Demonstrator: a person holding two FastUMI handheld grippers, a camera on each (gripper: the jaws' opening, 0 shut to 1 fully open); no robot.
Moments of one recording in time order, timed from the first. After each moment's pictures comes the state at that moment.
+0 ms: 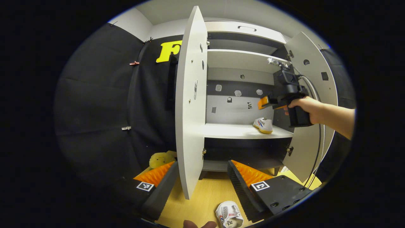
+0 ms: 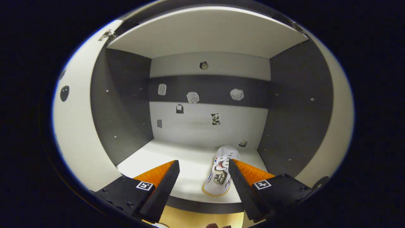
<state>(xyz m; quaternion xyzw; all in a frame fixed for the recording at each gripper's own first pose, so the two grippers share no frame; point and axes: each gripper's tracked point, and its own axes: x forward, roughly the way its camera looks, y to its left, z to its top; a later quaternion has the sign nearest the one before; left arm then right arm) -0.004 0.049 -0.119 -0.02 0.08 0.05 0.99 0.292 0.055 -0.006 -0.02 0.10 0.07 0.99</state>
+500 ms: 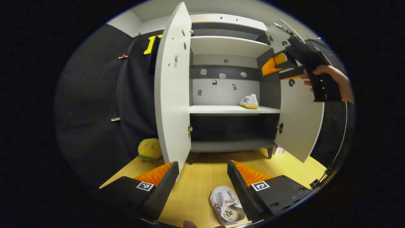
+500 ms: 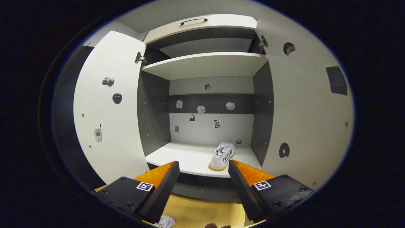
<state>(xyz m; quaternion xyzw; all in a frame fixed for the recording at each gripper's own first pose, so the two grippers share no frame) -0.036 -0.001 -0.222 0.01 0.13 -0.01 0.99 0.127 0.029 -0.018 0.01 0.06 0.10 0.99</state>
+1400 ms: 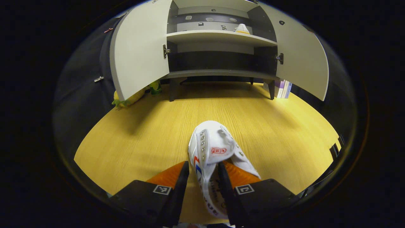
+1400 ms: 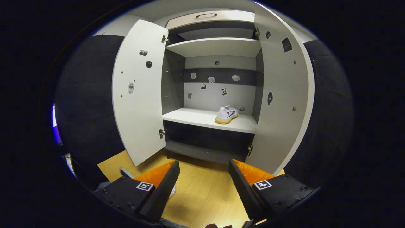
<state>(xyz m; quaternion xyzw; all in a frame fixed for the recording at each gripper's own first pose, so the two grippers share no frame) -0.036 -0.042 -0.447 0.02 0.33 -0.02 0.95 -0.008 -0.002 -0.110 -0.05 0.14 0.15 0.98</state>
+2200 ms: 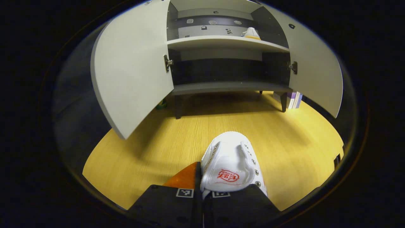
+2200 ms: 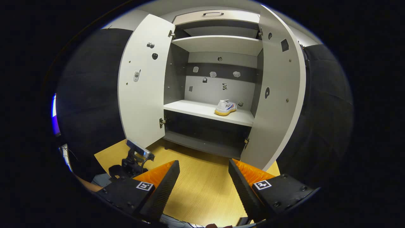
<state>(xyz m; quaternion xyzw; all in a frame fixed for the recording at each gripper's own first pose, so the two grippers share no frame) 0.026 -0.029 -0.388 0.03 0.30 -0.01 0.95 -0.034 -0.013 -0.126 -0.07 0.16 0.14 0.98</state>
